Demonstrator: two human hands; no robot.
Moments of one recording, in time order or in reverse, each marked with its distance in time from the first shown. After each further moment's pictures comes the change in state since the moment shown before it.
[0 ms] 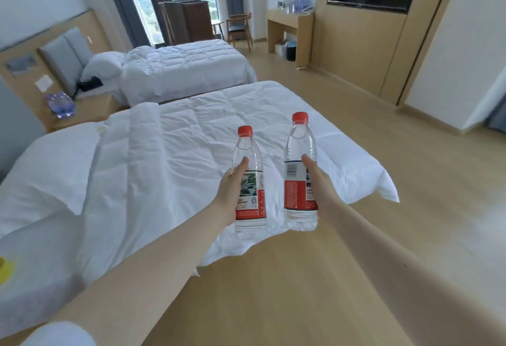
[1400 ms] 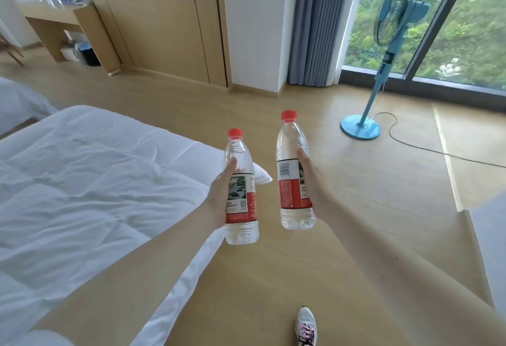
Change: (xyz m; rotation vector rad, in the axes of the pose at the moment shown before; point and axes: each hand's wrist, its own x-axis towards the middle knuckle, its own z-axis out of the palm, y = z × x) left_hand 0.252 -0.049 0.279 0.185 -0.829 -0.348; right_hand 0.103 -0.043 -0.243 0.129 0.745 -0.054
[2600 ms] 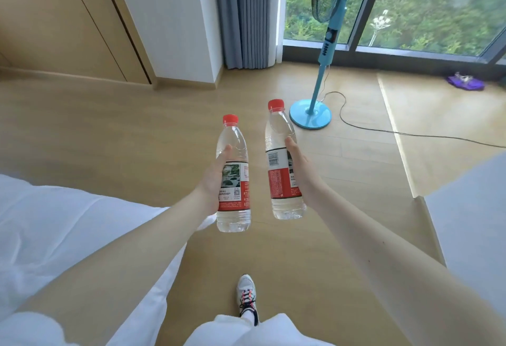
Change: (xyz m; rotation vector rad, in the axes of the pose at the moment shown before) left_hand 0.396 0.085 0.171 0.064 -0.119 -0.248; right_hand 0.338 -0.086 -0.186 0.024 0.201 0.122
